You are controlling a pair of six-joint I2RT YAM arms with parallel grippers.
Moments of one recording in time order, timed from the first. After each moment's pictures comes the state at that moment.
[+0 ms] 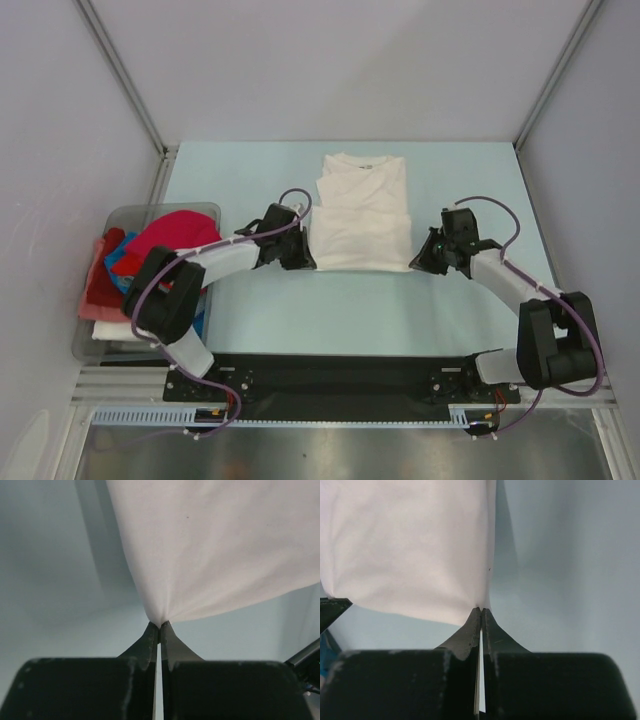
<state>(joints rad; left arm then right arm) -0.51 1.70 0.94 -0.18 0.24 -0.58 0.20 1.38 0.75 -0.31 -0.19 0.63</state>
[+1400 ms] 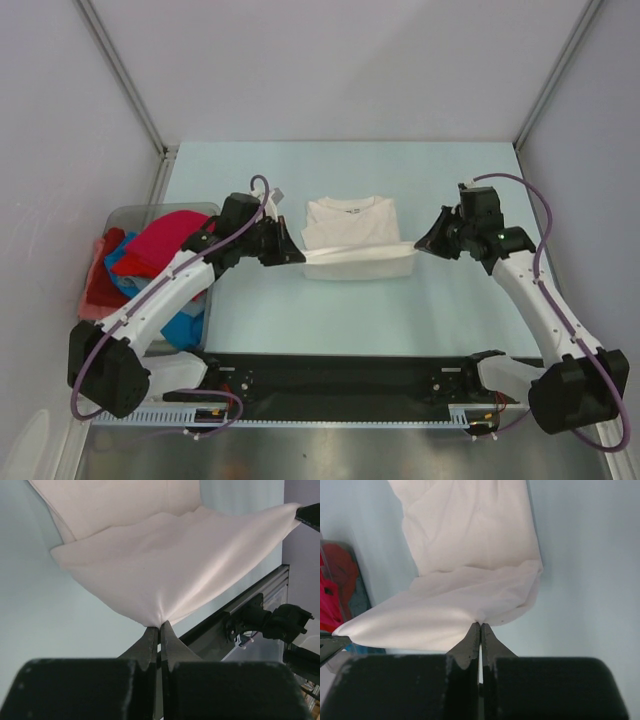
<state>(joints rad) -0.47 1.20 0.95 -0.50 0.40 -0.58 0.21 1.12 0.99 -0.68 -0.23 0.64</state>
